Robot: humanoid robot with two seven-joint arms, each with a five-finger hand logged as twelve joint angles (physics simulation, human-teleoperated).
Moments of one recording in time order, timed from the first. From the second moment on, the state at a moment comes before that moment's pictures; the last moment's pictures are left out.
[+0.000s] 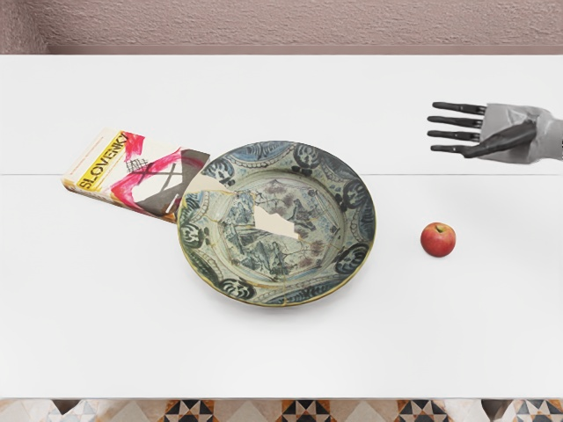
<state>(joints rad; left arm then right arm) -0.01 0.00 0.39 -0.15 0.01 -0.02 -0.04 0.94 -0.77 0.53 0.86 0.28 0.61 -0.55</state>
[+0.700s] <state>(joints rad) -0.01 0.00 0.39 -0.15 0.01 -0.02 -0.04 0.86 -1.01 0.66 1.63 -0.76 0.36 -0.38</state>
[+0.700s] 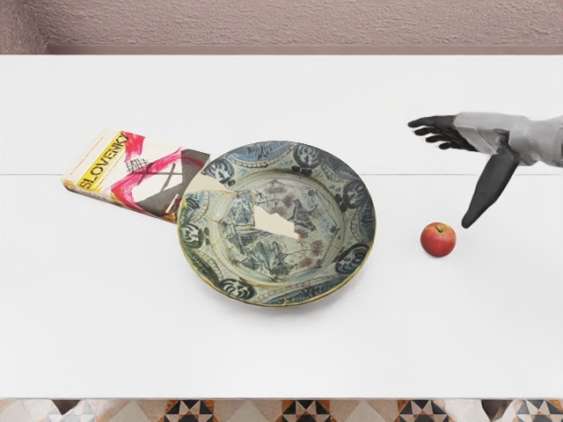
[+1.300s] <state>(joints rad) -0.01 0.00 0.39 -0.15 0.01 -0.02 -0.04 0.71 -0.91 0.40 1.73 -1.06 -0.20 -0.52</state>
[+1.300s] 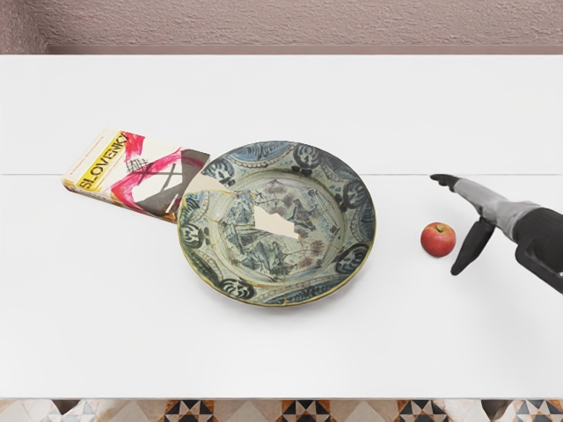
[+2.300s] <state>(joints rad) -0.01 0.00 0.39 -0.15 0.01 -0.02 -0.04 0.63 -0.81 0.34 1.72 -1.30 -0.41 -0.58</state>
